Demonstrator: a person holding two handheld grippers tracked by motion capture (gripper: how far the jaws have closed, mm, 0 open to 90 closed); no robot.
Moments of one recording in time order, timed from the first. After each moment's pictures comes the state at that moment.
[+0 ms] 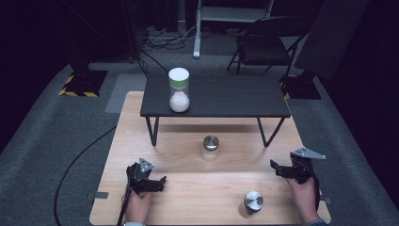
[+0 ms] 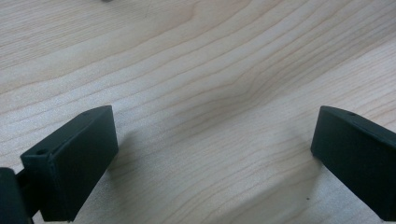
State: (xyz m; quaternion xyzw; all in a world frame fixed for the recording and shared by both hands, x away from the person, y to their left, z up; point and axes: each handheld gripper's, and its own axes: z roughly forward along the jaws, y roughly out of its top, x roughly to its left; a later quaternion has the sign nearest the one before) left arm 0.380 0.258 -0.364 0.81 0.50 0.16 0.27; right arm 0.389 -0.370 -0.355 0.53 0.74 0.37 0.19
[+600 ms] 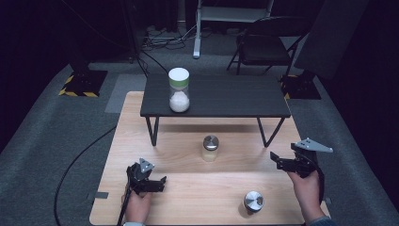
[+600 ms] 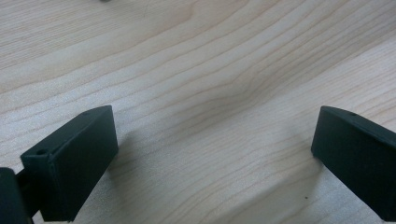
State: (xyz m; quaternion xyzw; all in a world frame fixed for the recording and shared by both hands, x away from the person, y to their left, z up) left arm 0.380 0.258 -0.364 0.81 0.49 0.16 0.27; right arm 0.386 -0.361 -0.313 0.51 0.74 0.40 0.20
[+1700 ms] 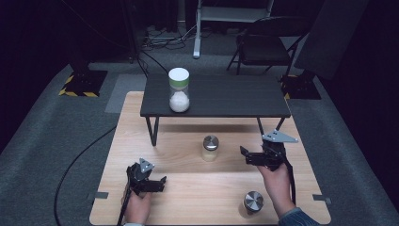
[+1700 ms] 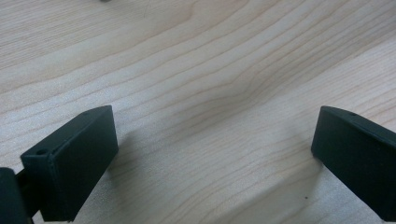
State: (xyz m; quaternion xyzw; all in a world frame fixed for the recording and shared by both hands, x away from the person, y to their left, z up) left arm 0.380 0.258 -0.364 0.81 0.49 0.16 0.27; right arm 0.402 -0.270 -0.284 0.47 0.76 0.41 0.19
